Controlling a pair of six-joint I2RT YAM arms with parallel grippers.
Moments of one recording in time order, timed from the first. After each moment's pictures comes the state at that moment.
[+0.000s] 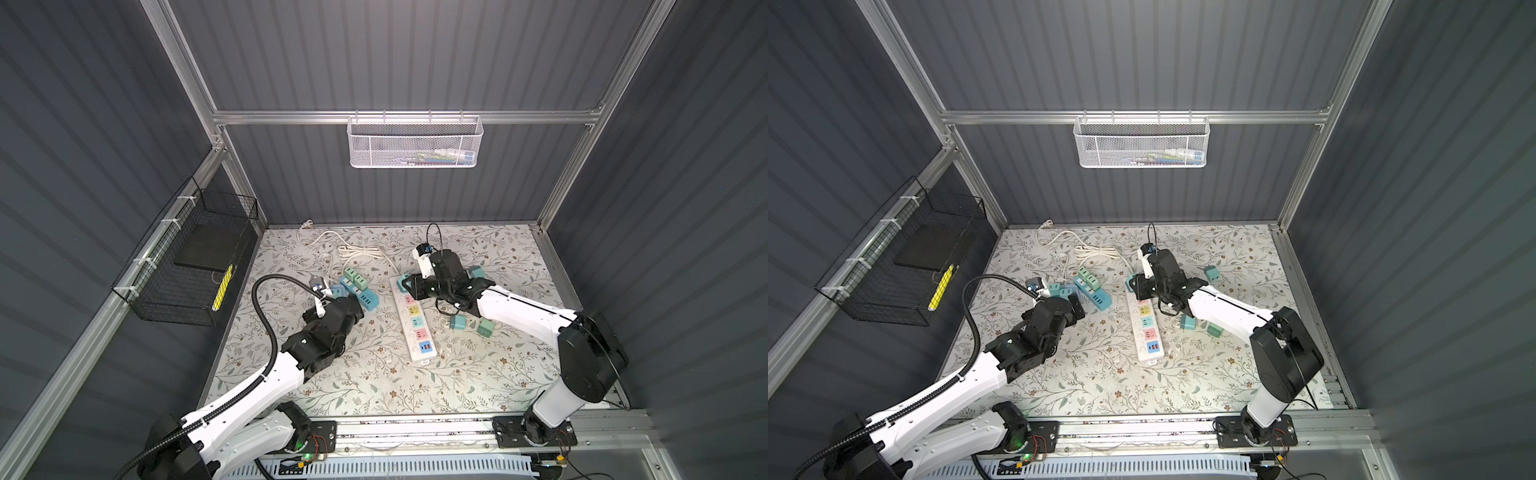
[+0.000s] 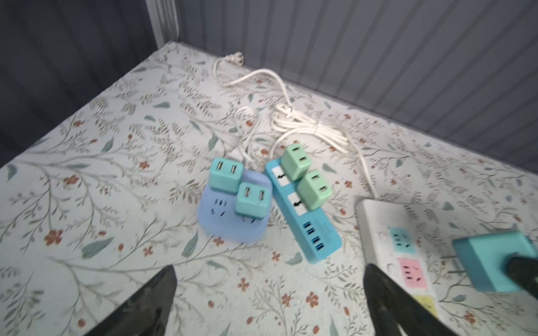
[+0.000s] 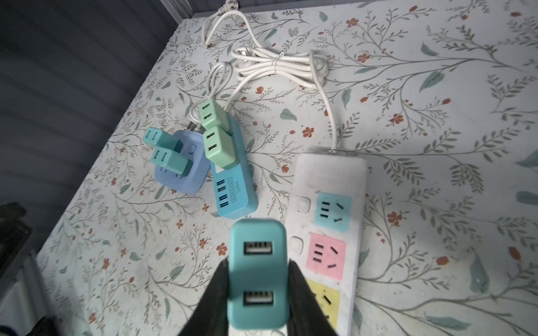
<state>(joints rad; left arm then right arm) -0.74 0.98 0.66 -0.39 -0.72 -0.76 0.69 1.67 1.13 -0.08 -0.09 0.38</state>
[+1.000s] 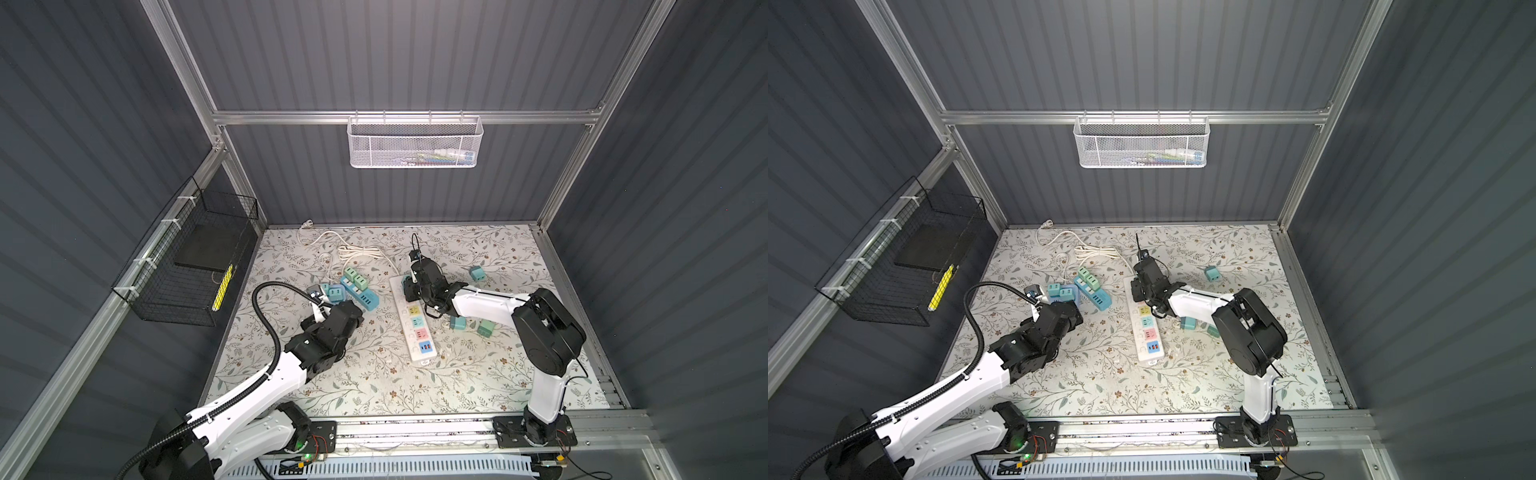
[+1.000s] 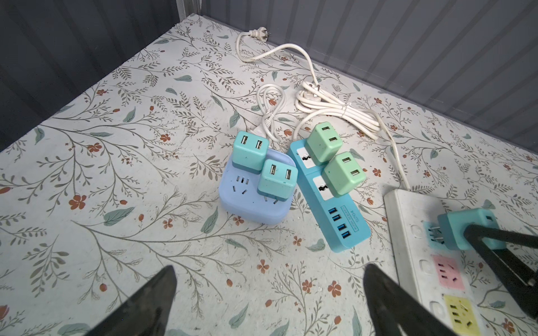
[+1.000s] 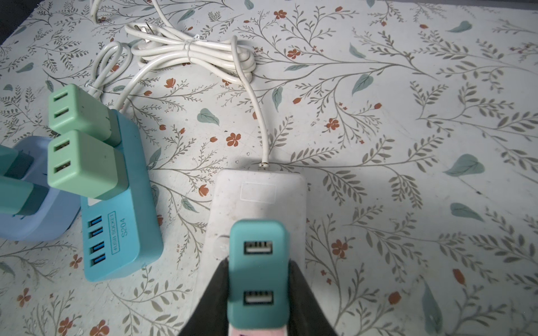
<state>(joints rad) -0.74 1.00 0.65 -0.43 -0.74 -0.82 0.70 1.89 1.18 0.02 0.17 0.31</state>
